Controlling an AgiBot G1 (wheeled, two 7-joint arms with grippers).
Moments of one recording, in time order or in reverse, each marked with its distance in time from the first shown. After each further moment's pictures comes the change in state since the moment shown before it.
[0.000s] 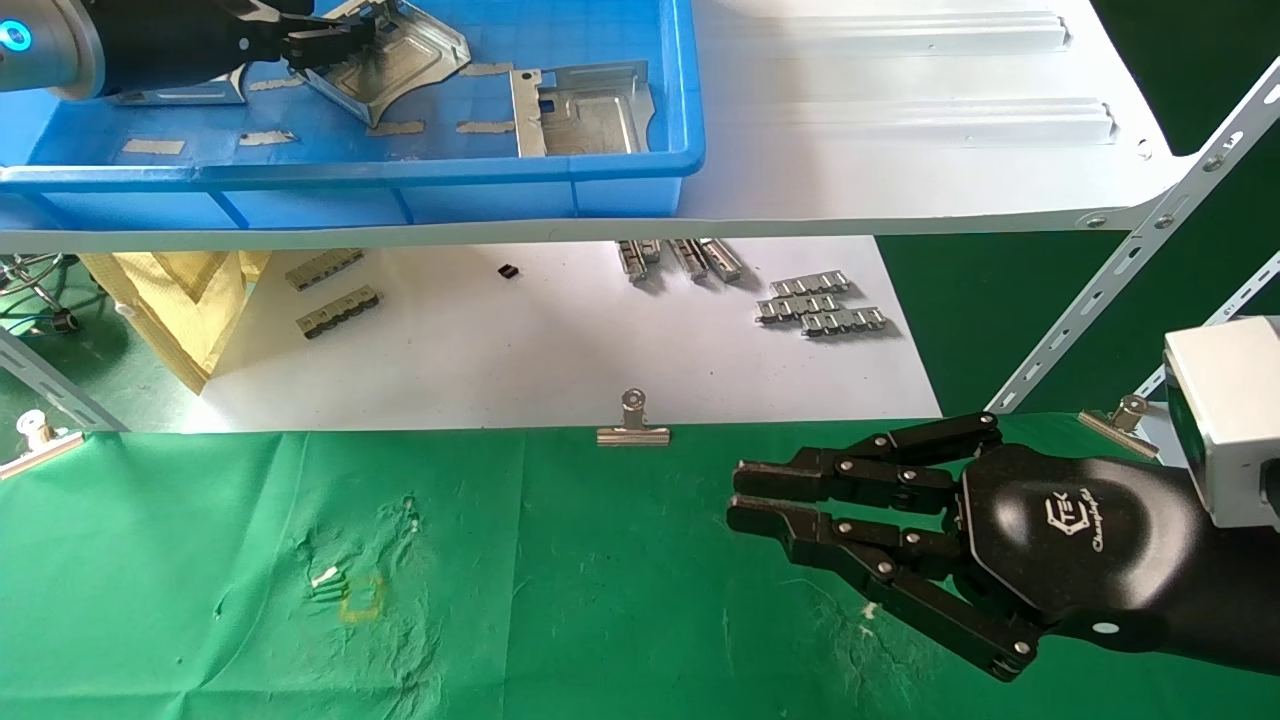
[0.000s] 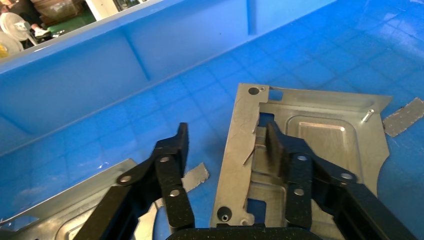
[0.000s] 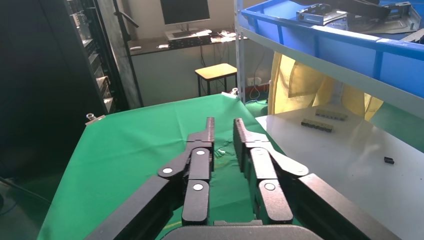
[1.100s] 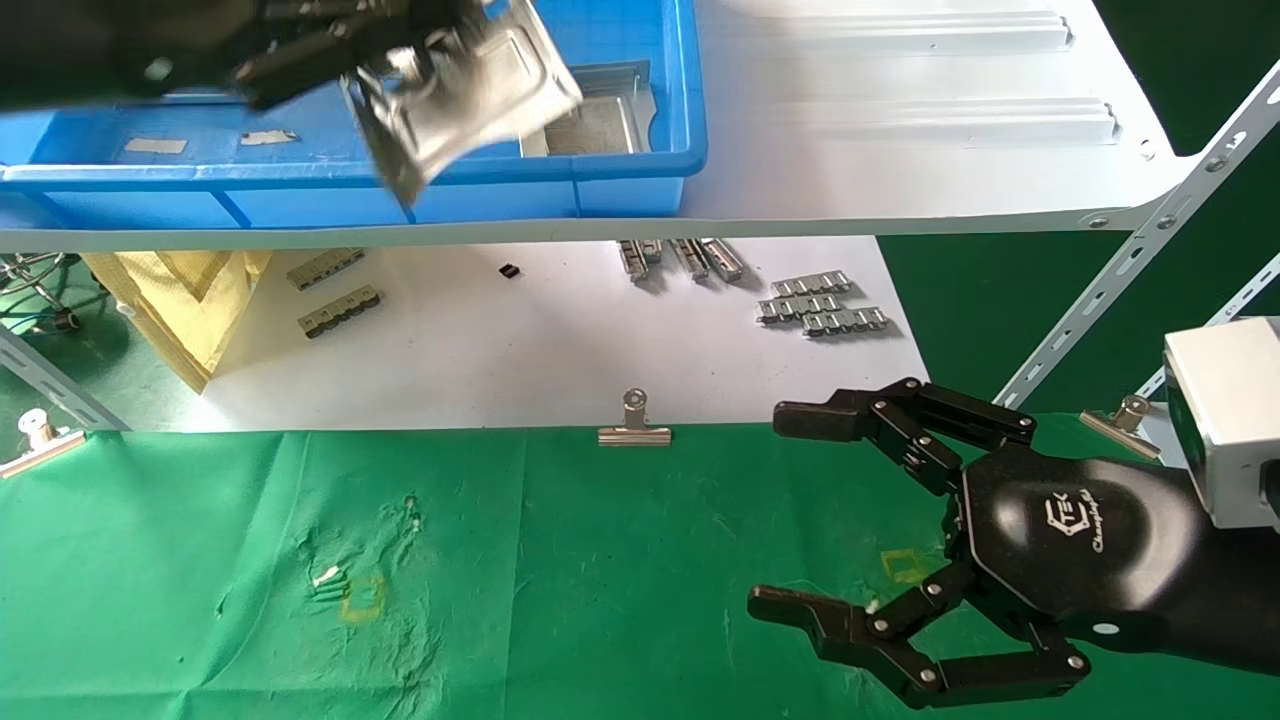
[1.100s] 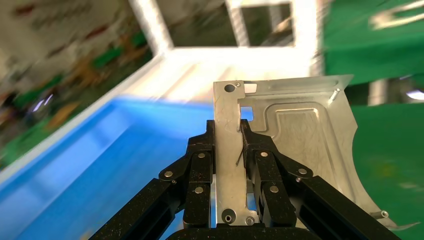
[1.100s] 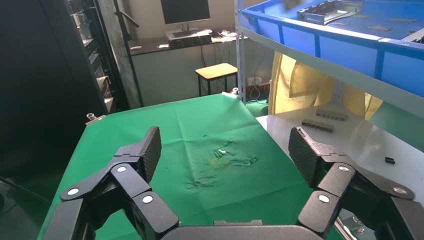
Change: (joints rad) left arm 0.065 -0.217 -0.104 -0.208 -0.219 0.716 0.298; right arm 0.000 0.000 0.000 0.000 0.000 0.000 0.000
